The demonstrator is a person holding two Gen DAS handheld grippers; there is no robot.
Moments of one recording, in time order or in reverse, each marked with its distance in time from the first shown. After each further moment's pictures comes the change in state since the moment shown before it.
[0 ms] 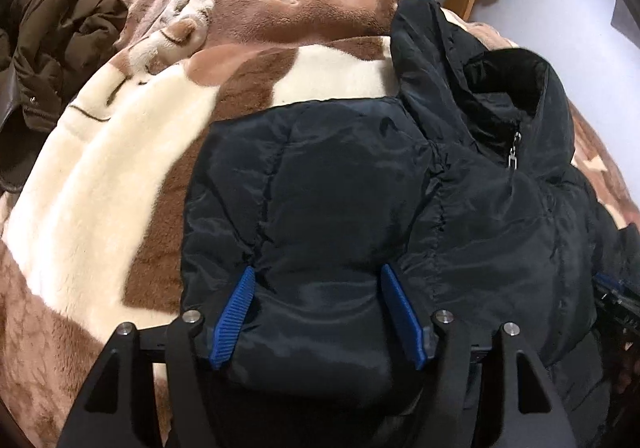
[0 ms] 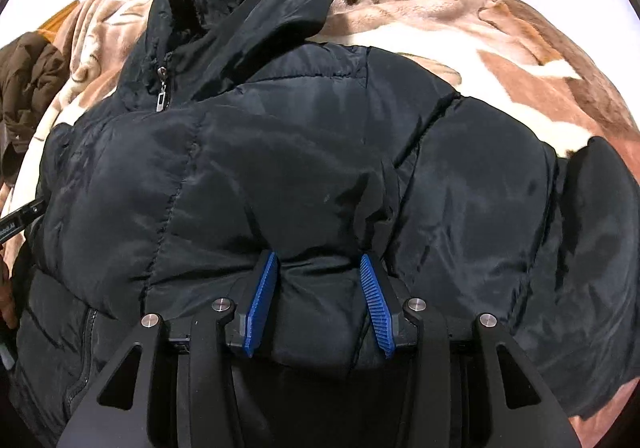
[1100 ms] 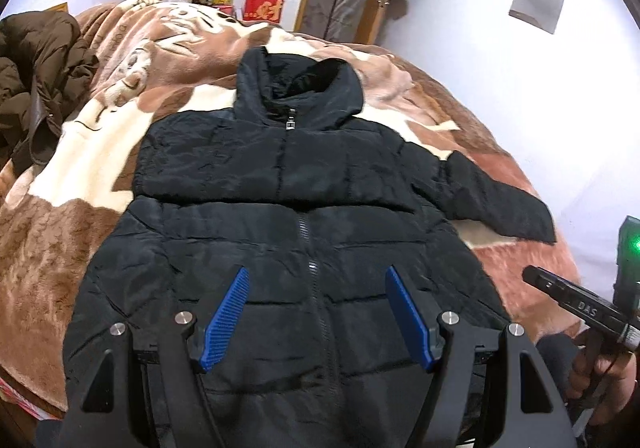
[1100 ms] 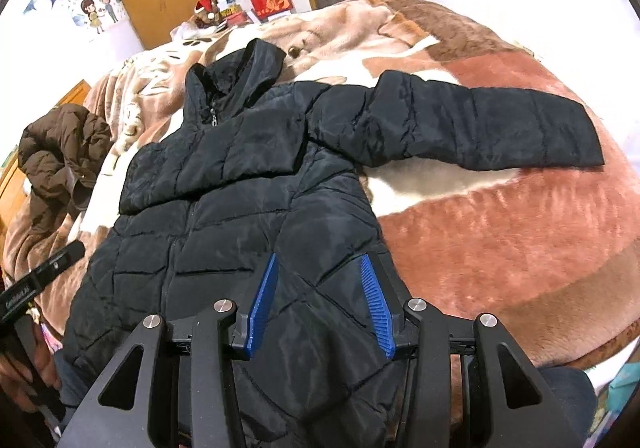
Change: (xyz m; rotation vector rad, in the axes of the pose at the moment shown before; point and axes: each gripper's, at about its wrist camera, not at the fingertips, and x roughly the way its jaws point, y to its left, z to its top) left arm -0.238 -0.111 -0.144 0.095 -0.094 -0.251; right arm -0.224 -0.045 -0.172 0.230 -0.190 0.039
